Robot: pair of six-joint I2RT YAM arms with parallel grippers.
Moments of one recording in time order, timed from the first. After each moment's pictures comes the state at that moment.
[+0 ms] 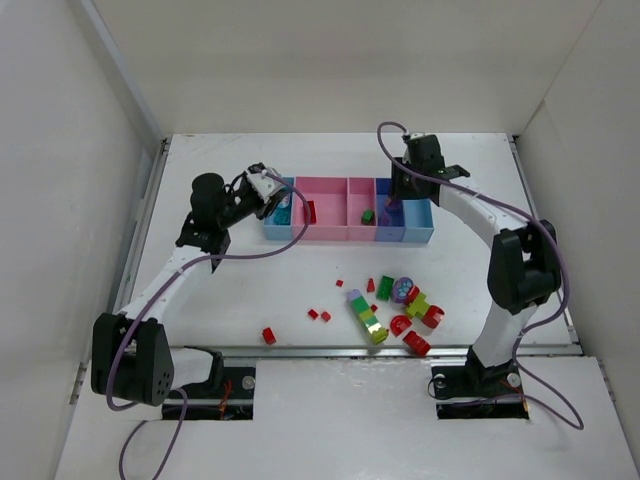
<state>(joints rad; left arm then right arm) -0.22 1.24 0.82 0.29 0.61 0.45 0.31 1.81 1.45 -0.40 0.05 0.25</state>
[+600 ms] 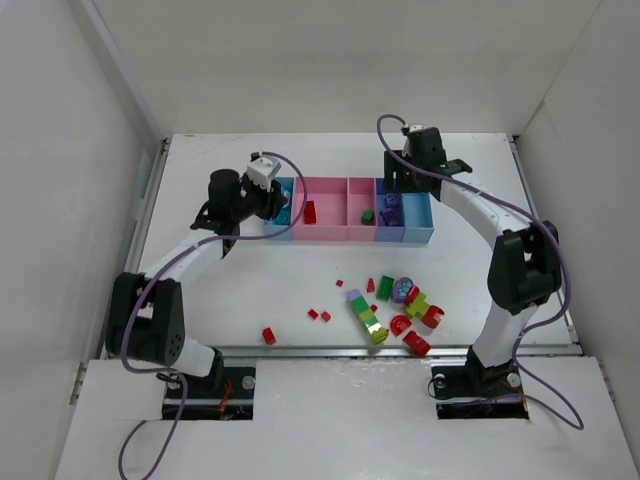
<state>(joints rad) -0.22 1.42 0.86 0.24 0.42 0.16 0.32 1.81 1.51 -0.44 0.04 0.22</state>
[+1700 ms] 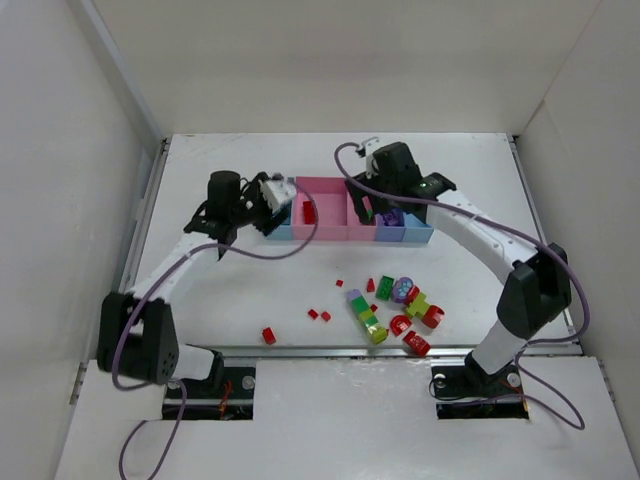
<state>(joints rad) -0.25 1.38 0.91 -0.01 0.45 0.58 0.54 1.67 1.47 -0.55 0.09 0.03</state>
